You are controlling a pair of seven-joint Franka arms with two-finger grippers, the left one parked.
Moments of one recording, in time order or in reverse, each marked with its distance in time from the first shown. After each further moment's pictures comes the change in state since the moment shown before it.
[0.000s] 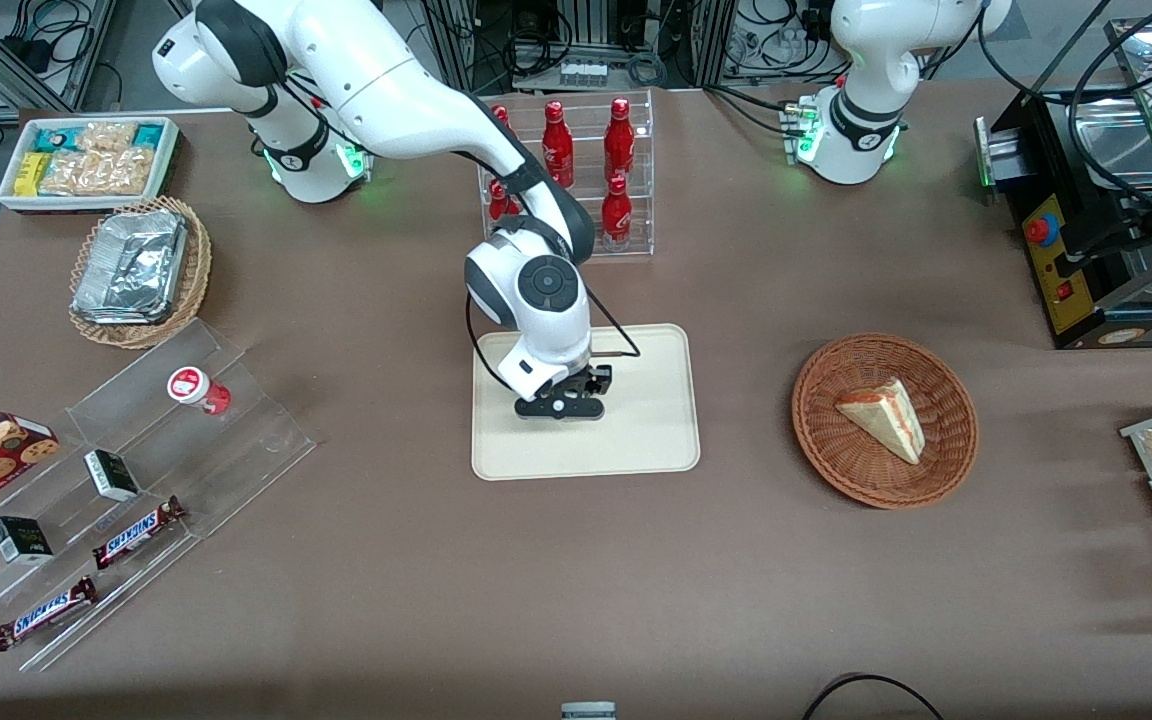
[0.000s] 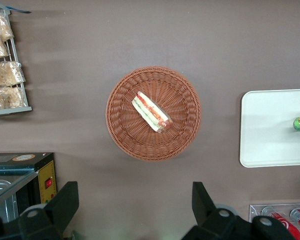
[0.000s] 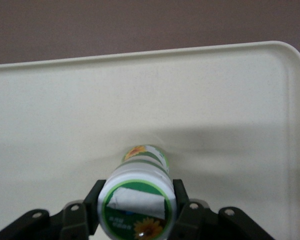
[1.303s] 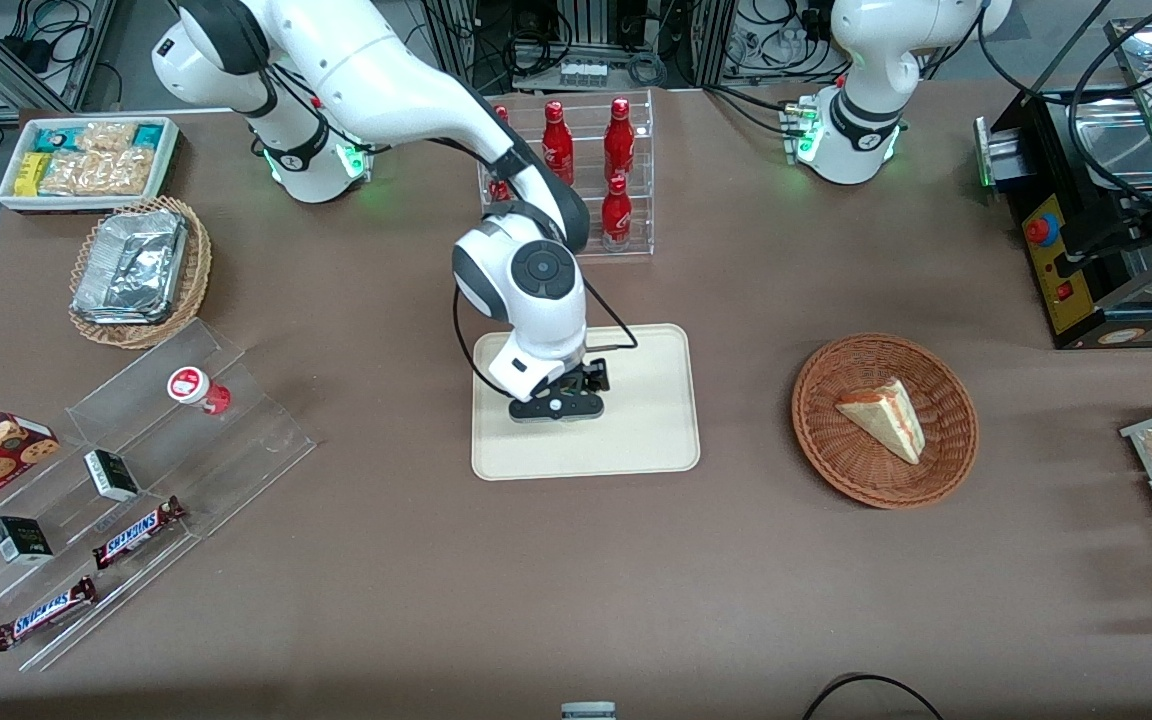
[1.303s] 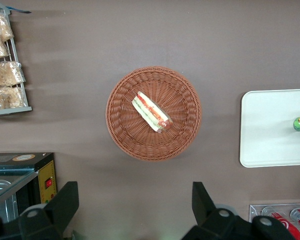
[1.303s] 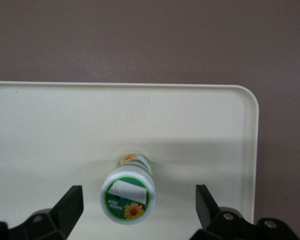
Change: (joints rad) arm -0.019 -0.084 -0.014 0.034 -0.063 -0.120 -0.093
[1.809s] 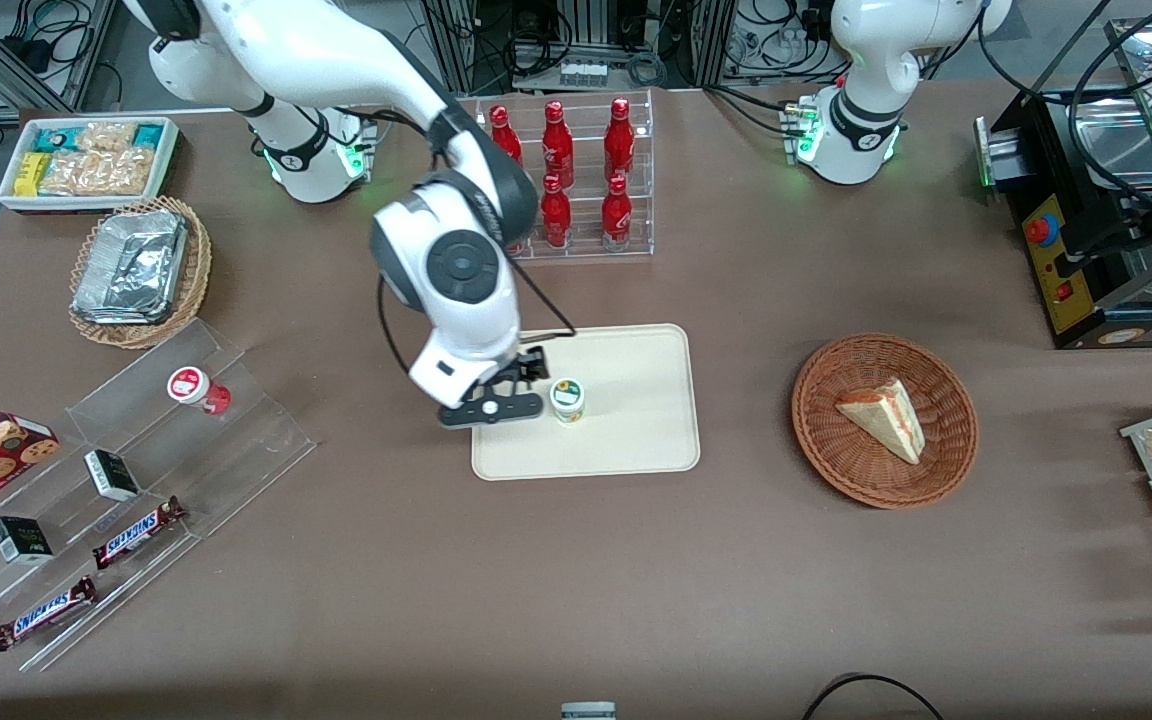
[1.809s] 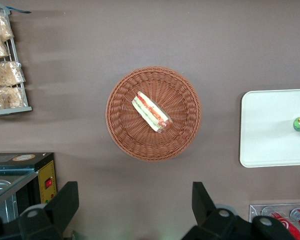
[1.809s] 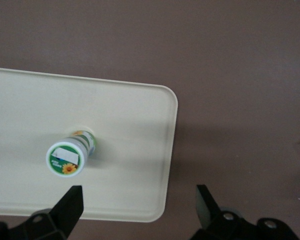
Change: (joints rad) arm -0.121 -0.175 -0.002 0.000 0.000 -0.289 -0.234
